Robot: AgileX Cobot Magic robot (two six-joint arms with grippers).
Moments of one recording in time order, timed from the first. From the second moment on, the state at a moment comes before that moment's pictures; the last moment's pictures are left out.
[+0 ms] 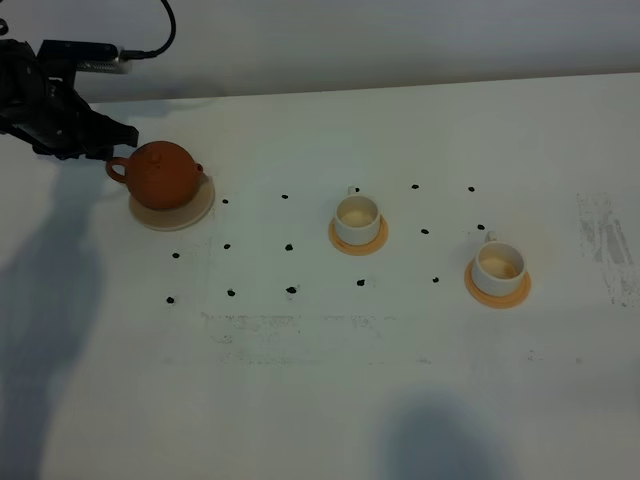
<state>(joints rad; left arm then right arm) 0.04 2.31 -1.81 -0.04 0.59 0.19 -0.09 -0.01 -0.49 0.09 1.07 -0.13</state>
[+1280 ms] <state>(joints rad) 0.04 2.33 -1.81 -0.15 0.73 0.19 -0.09 -0.01 -0.49 0.09 1.07 -0.13</state>
